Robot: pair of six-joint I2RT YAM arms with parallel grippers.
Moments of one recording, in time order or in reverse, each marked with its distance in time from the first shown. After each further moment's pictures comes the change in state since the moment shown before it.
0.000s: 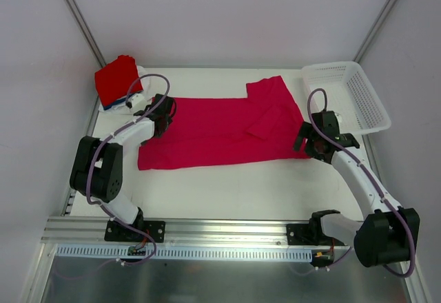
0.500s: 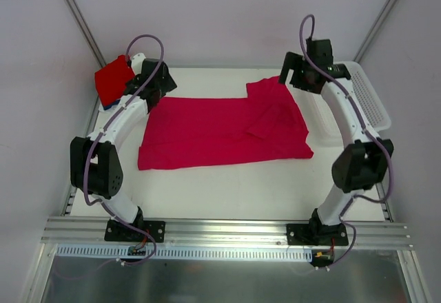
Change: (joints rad) left arm 0.049 0.035 0.373 0.060 0.217 0.276; right arm -0.002 0.541 0.803 -0.010 -0.193 -0.104
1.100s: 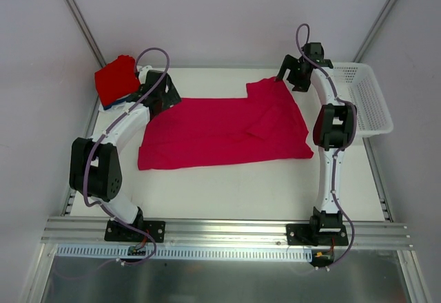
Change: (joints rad) left arm -0.012 -0.027 -0.126 0.003 0.114 0.042; right arm -0.140 0.813 0.683 0.000 -0.287 0.024
